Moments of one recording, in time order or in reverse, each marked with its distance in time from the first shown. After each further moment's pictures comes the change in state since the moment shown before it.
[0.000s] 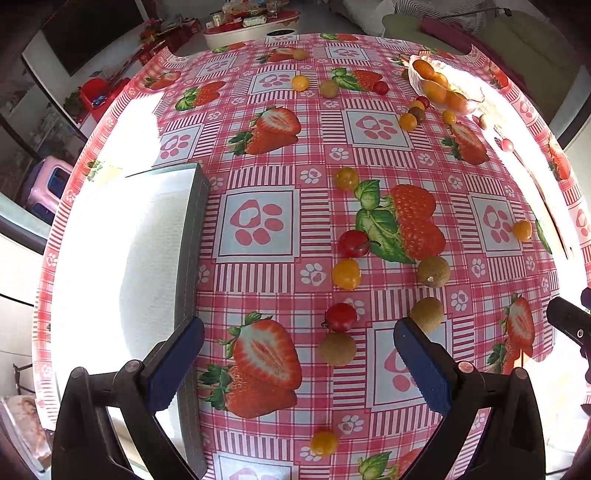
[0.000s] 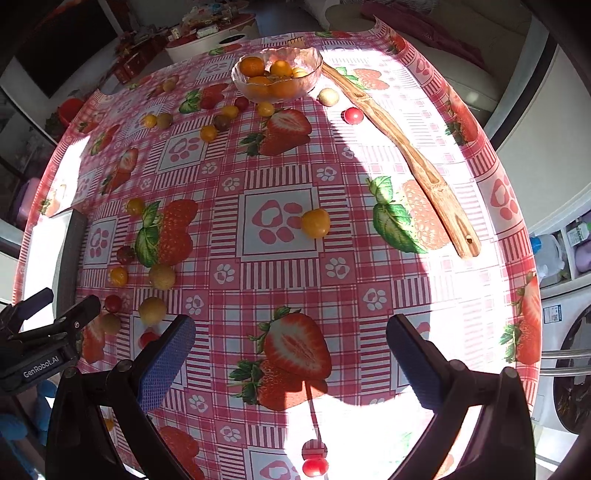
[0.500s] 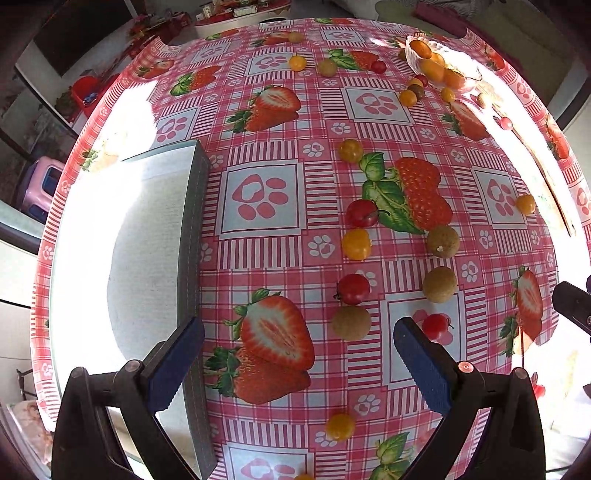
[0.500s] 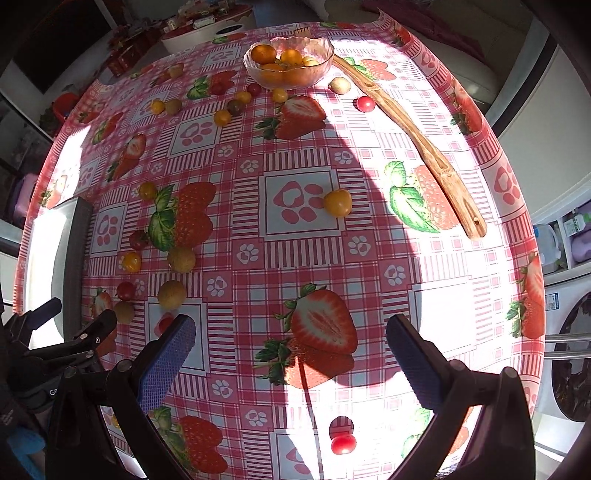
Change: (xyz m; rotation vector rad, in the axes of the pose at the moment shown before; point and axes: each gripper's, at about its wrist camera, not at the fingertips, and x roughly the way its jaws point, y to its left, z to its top) left arm 0.006 0.008 -0.009 0.035 0.047 -0.025; right arm -0.005 0.017 -0.006 0.012 0.040 -0.015
